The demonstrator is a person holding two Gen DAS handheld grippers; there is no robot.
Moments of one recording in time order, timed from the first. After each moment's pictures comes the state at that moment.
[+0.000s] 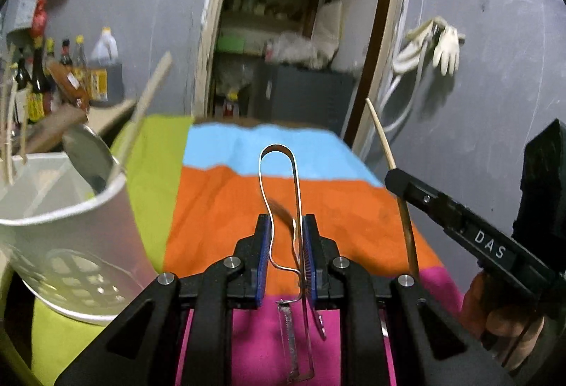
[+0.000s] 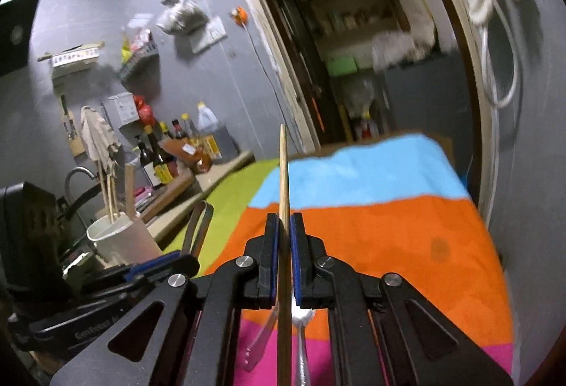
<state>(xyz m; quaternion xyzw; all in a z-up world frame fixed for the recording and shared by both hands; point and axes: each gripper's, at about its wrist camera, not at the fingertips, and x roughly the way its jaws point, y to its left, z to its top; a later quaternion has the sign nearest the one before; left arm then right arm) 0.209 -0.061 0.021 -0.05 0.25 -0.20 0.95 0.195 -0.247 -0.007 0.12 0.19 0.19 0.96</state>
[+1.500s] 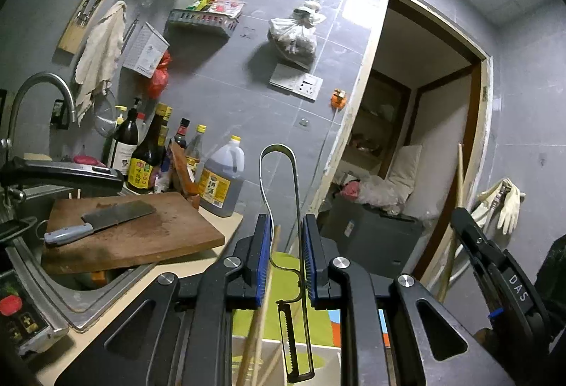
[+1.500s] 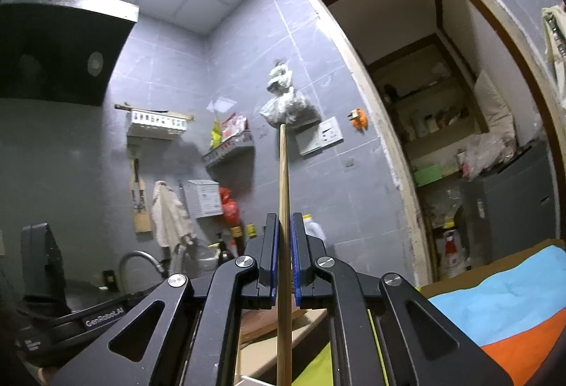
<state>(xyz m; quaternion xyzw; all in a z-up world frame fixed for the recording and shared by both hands) 0.205 0.179 0.099 -0.19 0.04 -0.04 0.98 0.218 -0.072 0.067 0.14 -0.06 0.29 0.95</state>
